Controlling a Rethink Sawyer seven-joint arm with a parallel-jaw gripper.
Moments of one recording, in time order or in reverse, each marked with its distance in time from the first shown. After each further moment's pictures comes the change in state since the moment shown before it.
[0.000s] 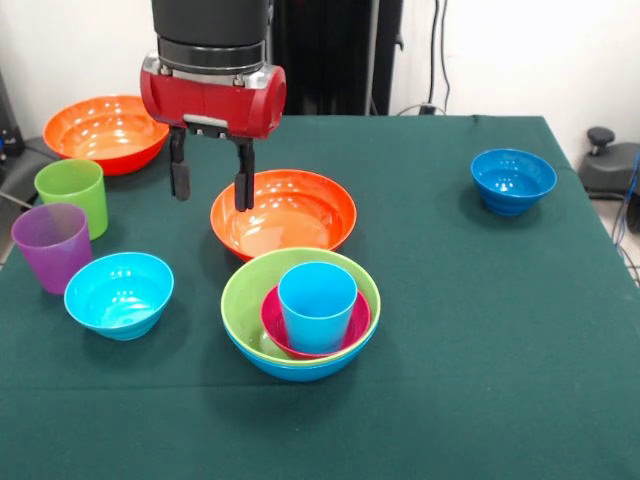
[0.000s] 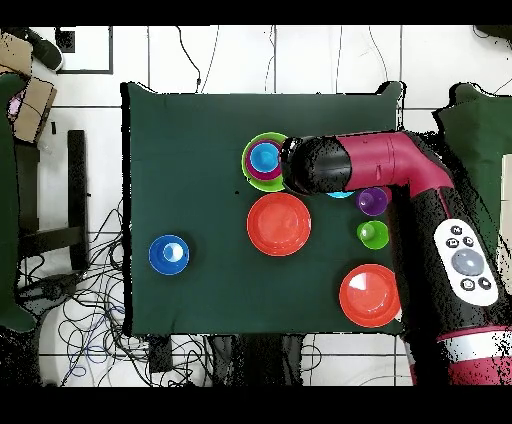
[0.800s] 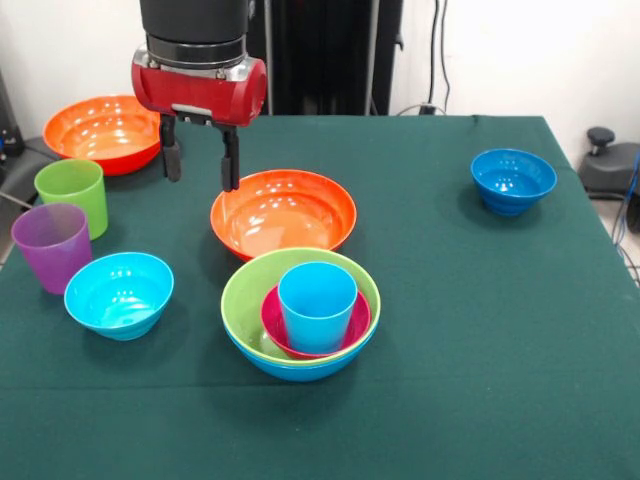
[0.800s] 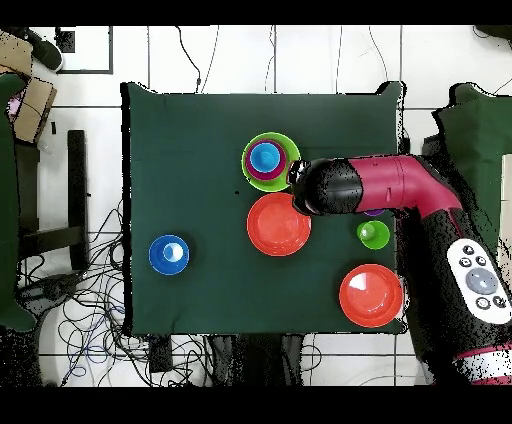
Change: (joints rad) arm -0.066 -0.016 0.000 0.111 0.000 -0.022 0.000
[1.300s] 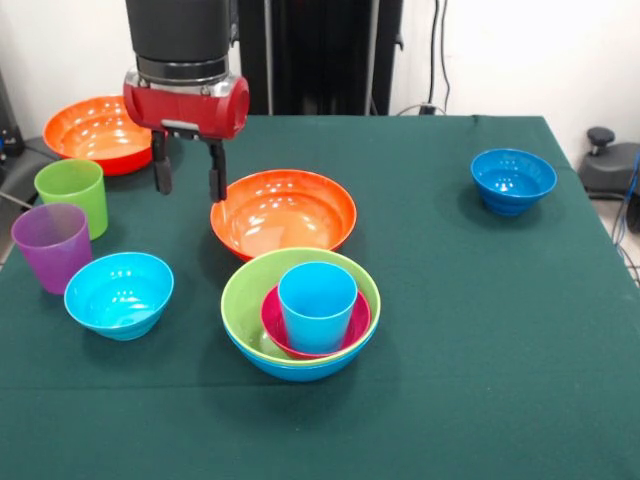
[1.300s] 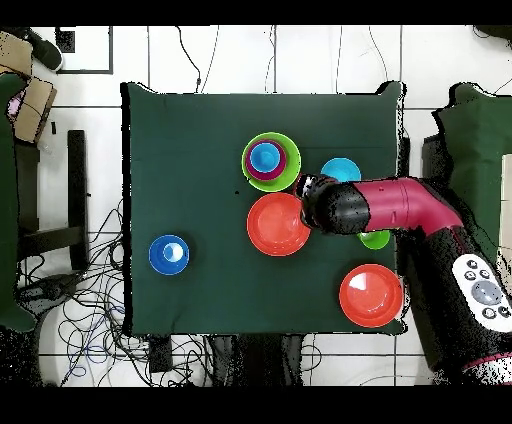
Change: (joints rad) arm -0.057 0.030 0.000 0.078 -0.056 -0.146 0.000
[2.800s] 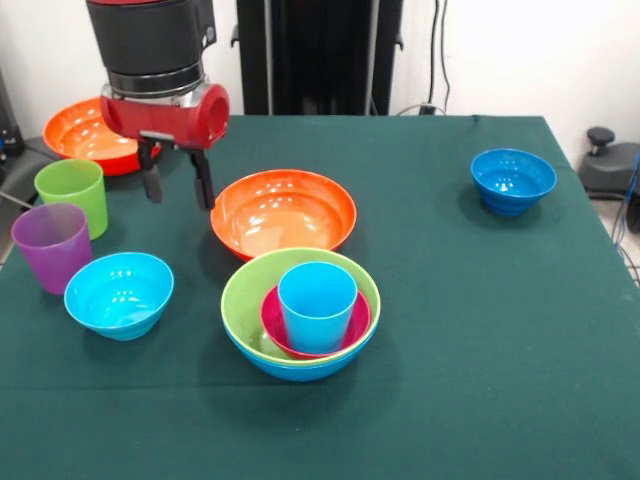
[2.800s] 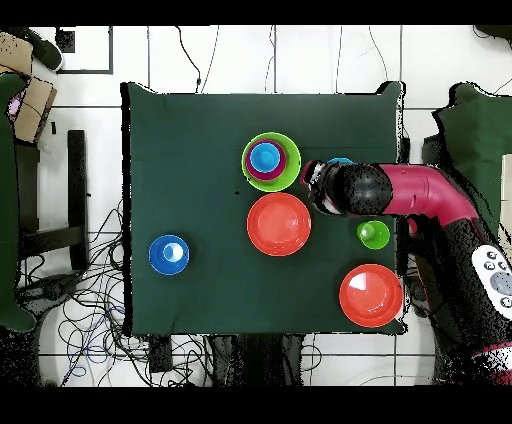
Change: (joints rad) arm -0.037 0.062 0.050 -0.114 0.097 0.136 0.000
